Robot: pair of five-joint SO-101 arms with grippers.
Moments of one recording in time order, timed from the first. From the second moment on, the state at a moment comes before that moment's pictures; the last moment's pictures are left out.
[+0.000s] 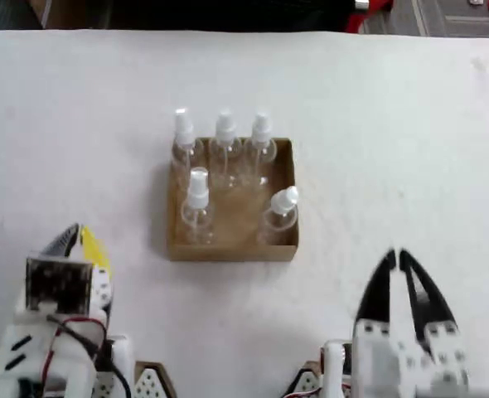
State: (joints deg) left arm -10.2 -104.9 56.5 80.8 -11.7; right arm 2.4 -103.7 32.8 84.3 10.2
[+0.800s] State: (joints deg) left arm -10.2 -103.9 97.1 55.9 -11.7; right arm 2.5 -103.5 96.1 52.8 10.2
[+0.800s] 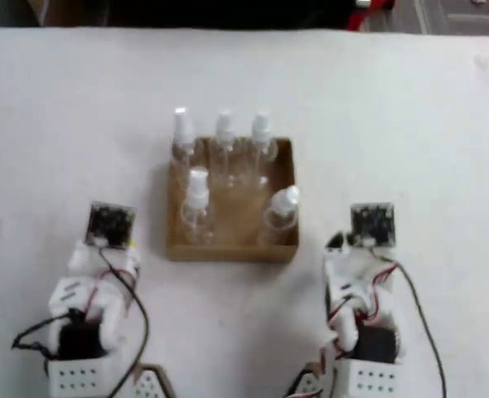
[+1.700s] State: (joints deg) left arm -10.2 -103.9 97.1 73.3 -11.7; right arm 2.5 -102.9 96.4 72.4 10.2
